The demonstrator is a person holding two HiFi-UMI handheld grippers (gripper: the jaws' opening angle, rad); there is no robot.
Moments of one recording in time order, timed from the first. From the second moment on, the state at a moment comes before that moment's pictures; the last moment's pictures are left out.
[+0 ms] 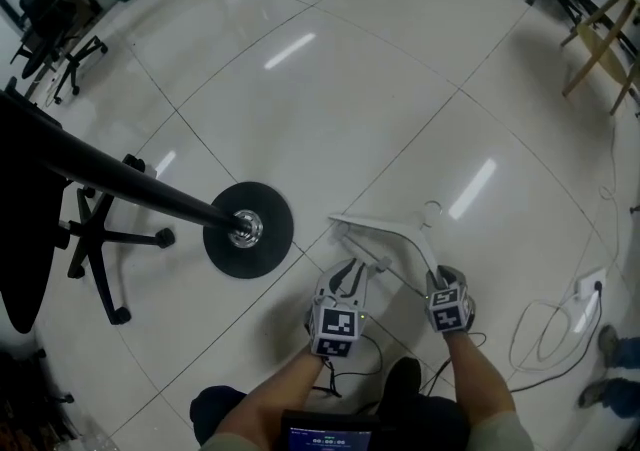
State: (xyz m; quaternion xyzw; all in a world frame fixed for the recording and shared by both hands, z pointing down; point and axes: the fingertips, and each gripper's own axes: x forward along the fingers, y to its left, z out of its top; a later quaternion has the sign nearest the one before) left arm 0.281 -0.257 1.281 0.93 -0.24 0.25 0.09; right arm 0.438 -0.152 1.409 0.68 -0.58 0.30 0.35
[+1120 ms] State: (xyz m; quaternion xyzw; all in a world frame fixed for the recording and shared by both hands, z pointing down) left arm 0.197 -0.218 0.347 0.97 -0.24 0.05 -0.03; right arm 0.332 -0.080 0.407 0.75 -0.54 -0.04 0.38
